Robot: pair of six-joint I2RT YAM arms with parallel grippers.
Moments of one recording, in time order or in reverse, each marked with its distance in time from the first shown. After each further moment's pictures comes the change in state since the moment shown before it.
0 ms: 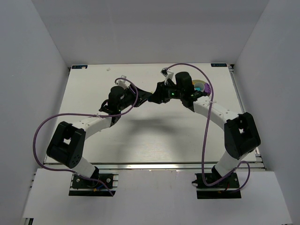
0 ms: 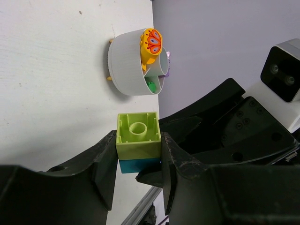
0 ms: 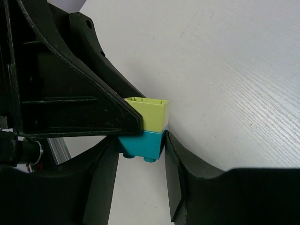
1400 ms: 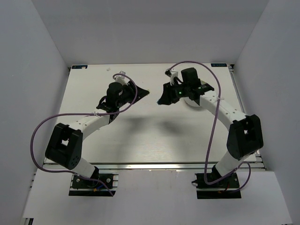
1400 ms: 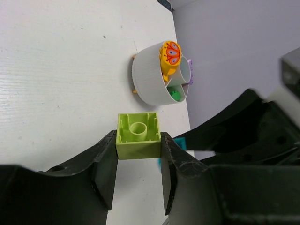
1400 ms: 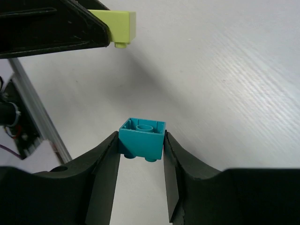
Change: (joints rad) left arm 0.026 -0.018 0.063 -0.117 -0.052 0.195; right arm -0.071 0.000 0.110 -0.378 -0.058 -0.238
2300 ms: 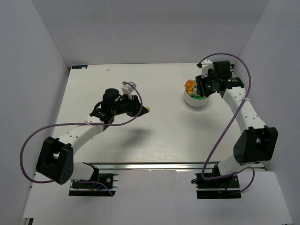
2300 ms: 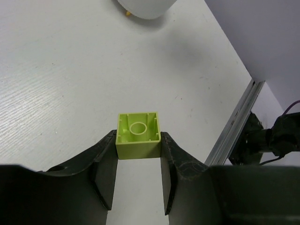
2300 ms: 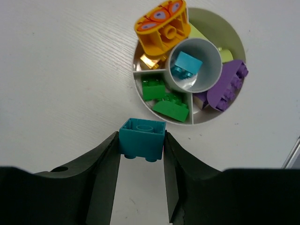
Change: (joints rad) left arm -0.007 -0.180 -0.091 -0.220 0.318 0.566; right arm -0.303 -0.148 0.078 -0.311 0.412 -0.379
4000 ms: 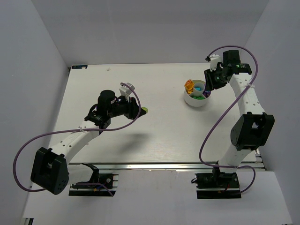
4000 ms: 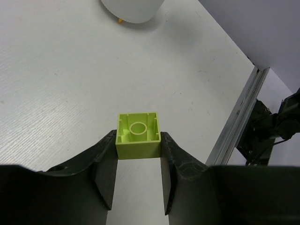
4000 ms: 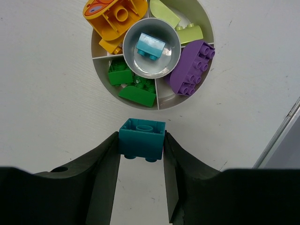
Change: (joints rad) left arm 0.002 -0.121 -0.027 -0.062 0.027 0.126; right arm -0.147 0.225 0.330 -0.296 -0.052 -0.073
